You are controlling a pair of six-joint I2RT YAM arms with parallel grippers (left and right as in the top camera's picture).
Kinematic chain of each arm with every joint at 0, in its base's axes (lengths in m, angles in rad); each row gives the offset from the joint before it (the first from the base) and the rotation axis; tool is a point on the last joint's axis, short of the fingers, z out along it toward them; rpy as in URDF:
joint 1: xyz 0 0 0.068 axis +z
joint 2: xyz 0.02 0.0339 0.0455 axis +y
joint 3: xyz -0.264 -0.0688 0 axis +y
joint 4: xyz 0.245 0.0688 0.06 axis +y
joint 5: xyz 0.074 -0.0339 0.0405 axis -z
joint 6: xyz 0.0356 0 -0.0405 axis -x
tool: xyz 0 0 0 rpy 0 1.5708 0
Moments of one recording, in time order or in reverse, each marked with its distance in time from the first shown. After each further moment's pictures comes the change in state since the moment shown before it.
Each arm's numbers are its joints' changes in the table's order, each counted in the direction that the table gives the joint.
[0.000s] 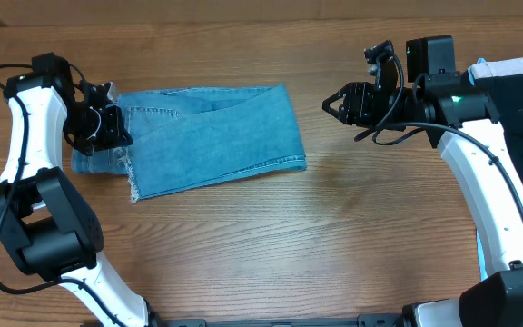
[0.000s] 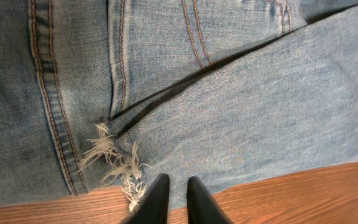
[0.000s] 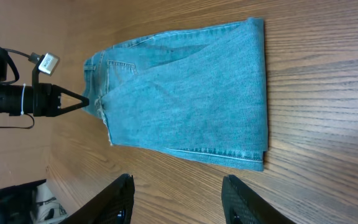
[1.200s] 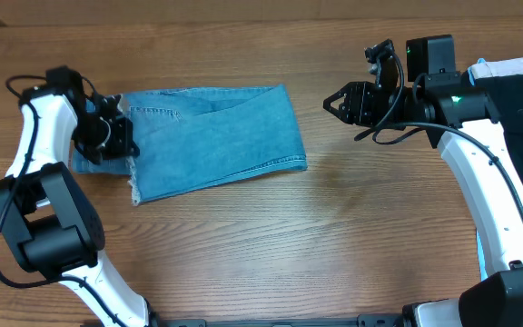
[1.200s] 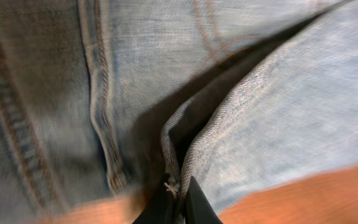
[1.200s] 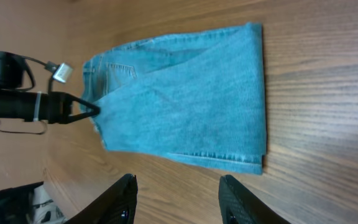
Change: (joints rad) left arm -0.014 0.009 0.085 -0.054 0.000 -0.011; right arm 0.000 0.000 0.000 -0.014 0.008 0.000
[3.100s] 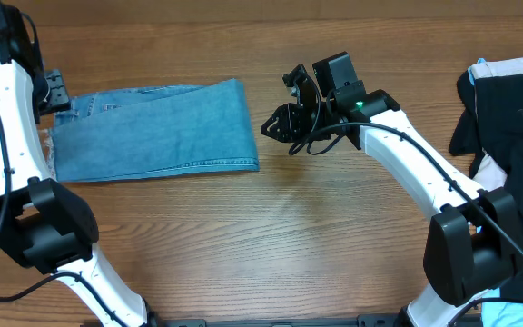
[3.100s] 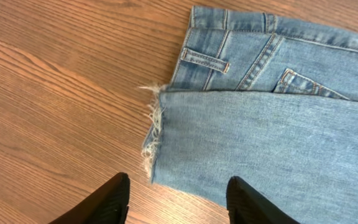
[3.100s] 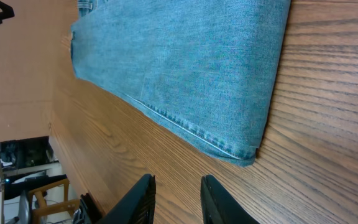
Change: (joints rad) left arm 0.060 0.050 -0.523 0.175 -0.552 0.208; right arm 0.267 0.244 0.030 -0.232 -0.026 -0.076
